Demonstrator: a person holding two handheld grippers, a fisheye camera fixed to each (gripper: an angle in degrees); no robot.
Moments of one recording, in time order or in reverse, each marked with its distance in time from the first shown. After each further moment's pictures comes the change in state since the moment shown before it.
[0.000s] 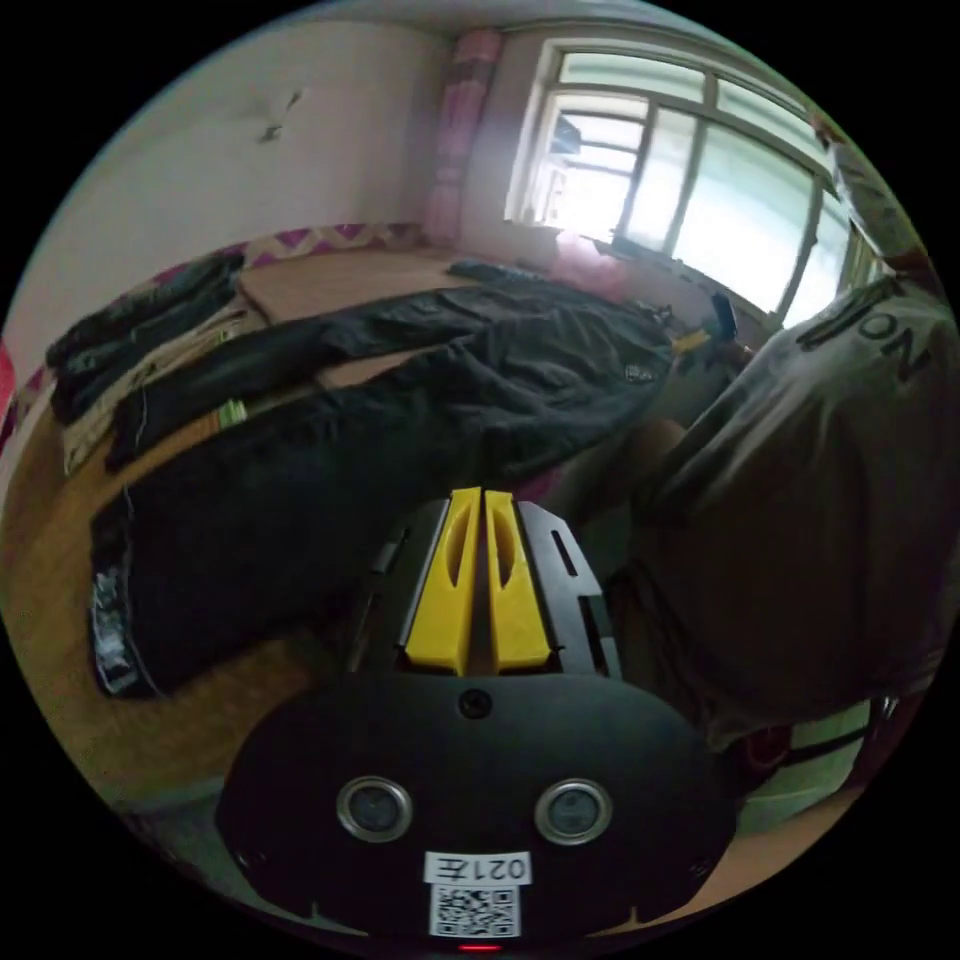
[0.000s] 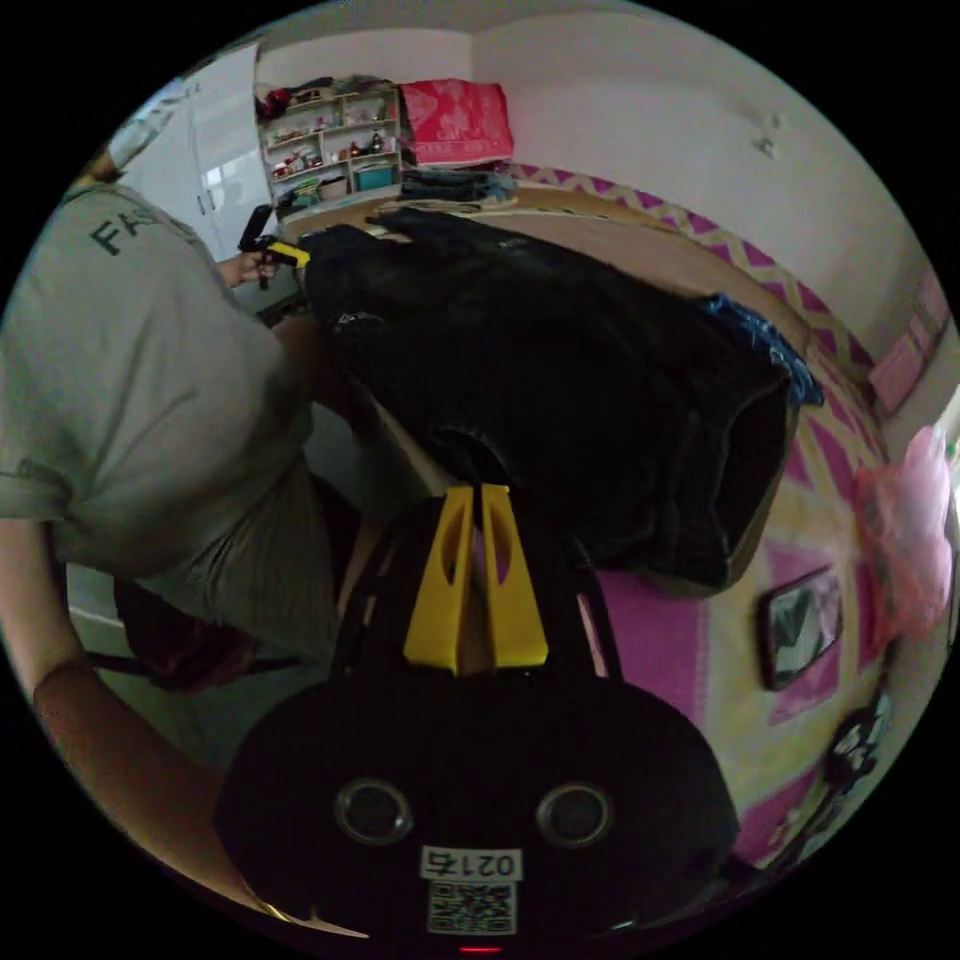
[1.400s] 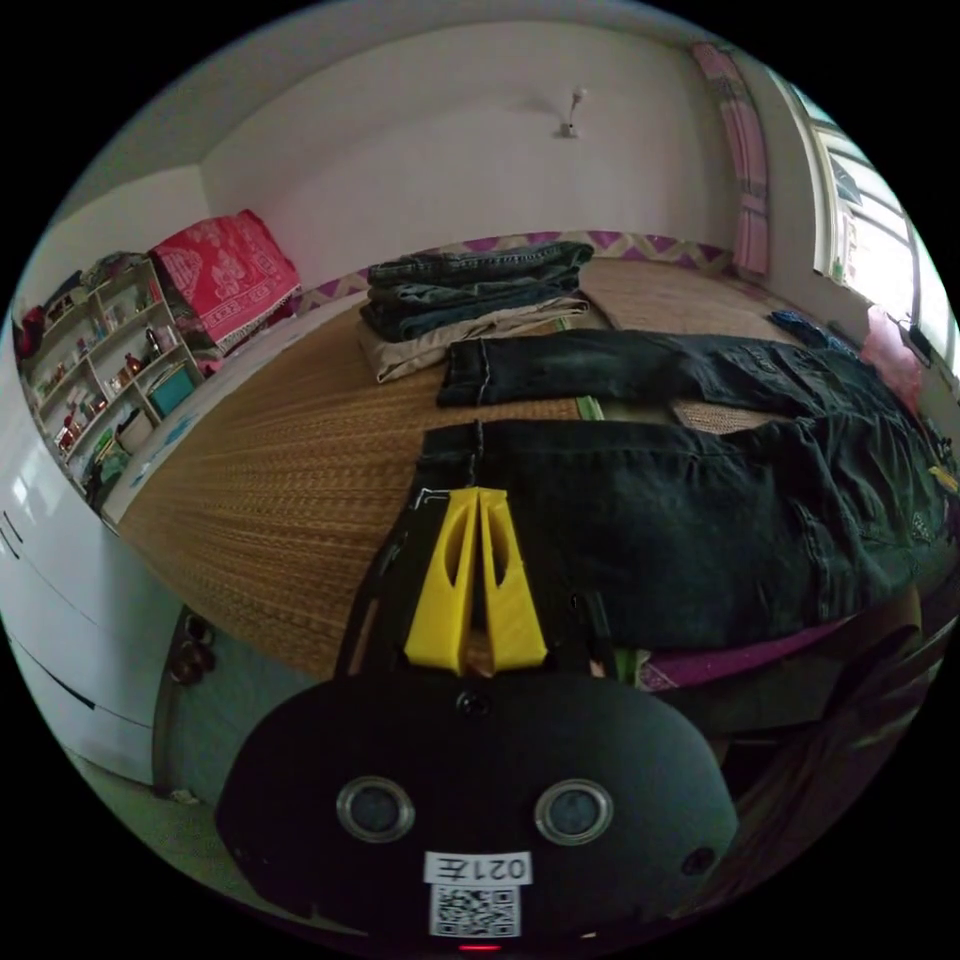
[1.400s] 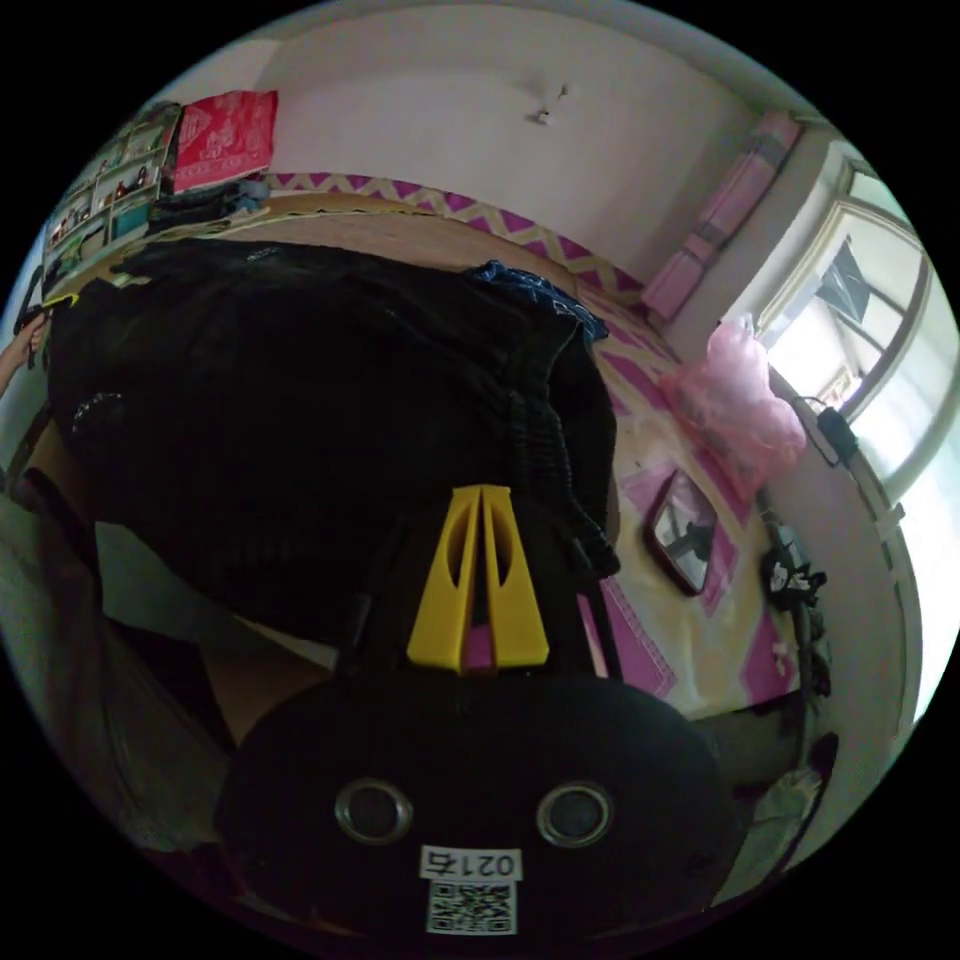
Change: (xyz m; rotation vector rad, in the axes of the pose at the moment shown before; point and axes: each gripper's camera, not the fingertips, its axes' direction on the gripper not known) left arm -0.001 0.116 -0.177 -0.007 -0.799 -0.388; right arm 0.044 -0.015 -0.117 0.041 0.594 0.417
